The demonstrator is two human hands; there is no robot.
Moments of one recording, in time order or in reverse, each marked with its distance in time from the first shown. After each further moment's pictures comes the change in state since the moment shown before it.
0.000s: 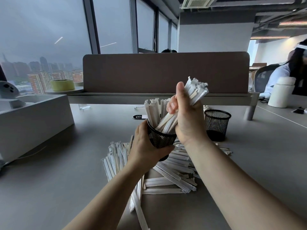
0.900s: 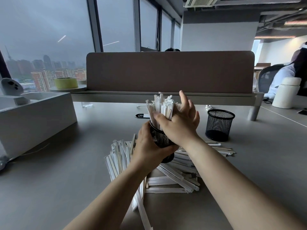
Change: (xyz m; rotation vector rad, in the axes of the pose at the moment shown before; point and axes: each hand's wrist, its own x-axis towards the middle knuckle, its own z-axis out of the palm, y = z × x) left_hand -0.002 -0.005 0.004 -0.098 -0.023 -0.052; right_hand -0.010 0.019 -0.008 -1.320 -0.184 0.135
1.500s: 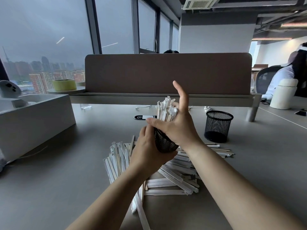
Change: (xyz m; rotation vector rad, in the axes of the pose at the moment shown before) left_hand -0.002 0.007 -0.004 0.236 -0.079 0.086; right_hand -0.003 0.004 -0.004 0.583 0.069 -0.202
